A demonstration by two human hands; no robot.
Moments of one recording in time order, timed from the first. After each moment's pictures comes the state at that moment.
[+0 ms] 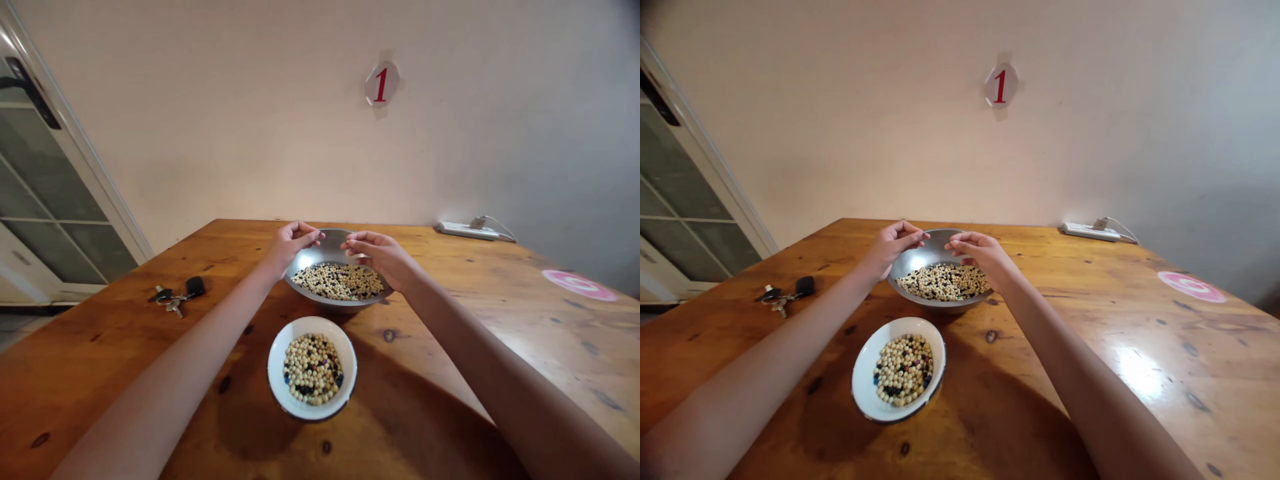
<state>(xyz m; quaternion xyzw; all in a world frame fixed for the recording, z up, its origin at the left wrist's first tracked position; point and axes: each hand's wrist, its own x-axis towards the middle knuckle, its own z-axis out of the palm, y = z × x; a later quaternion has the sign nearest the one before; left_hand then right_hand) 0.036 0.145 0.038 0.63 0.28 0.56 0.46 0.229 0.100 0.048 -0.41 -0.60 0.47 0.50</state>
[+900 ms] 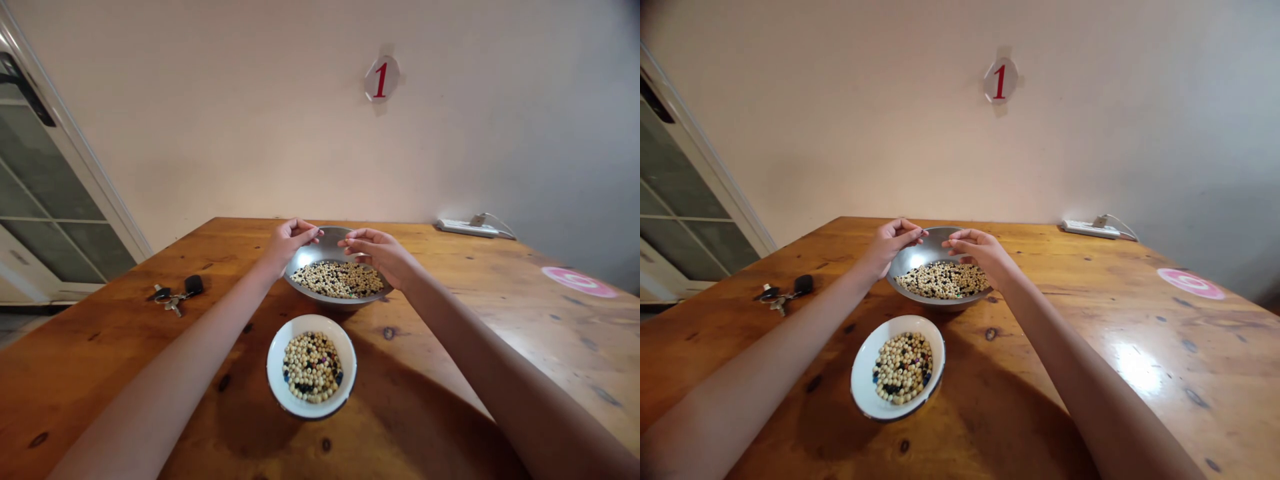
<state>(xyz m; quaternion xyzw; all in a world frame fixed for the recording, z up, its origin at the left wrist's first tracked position) 0.036 0.150 0.034 0.65 0.27 0.56 0.45 0.233 0.102 0.044 -0.39 -0.62 0.47 0.49</state>
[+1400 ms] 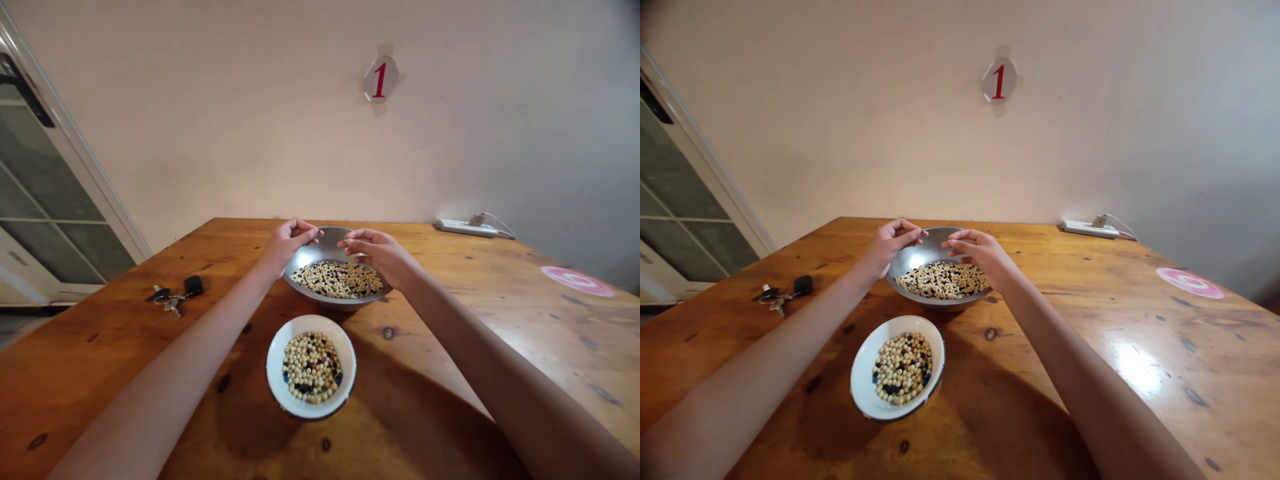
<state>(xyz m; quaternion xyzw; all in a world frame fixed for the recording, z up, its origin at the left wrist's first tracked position) 0.036 0.148 0.035 0.65 0.27 0.56 0.44 0.231 0.102 0.044 -0.40 -0.63 0.46 0.49</state>
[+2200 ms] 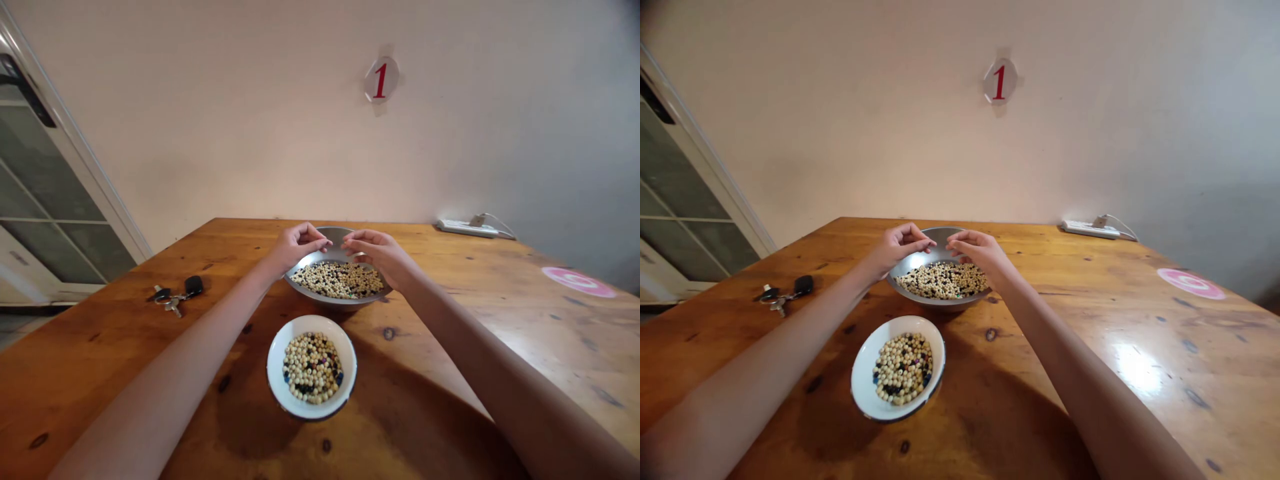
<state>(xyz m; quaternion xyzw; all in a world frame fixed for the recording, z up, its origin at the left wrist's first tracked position) 0.038 0.141 0.038 0.73 0.25 0.47 0.43 0.228 0.104 0.043 -0.41 -0.60 0.45 0.52</state>
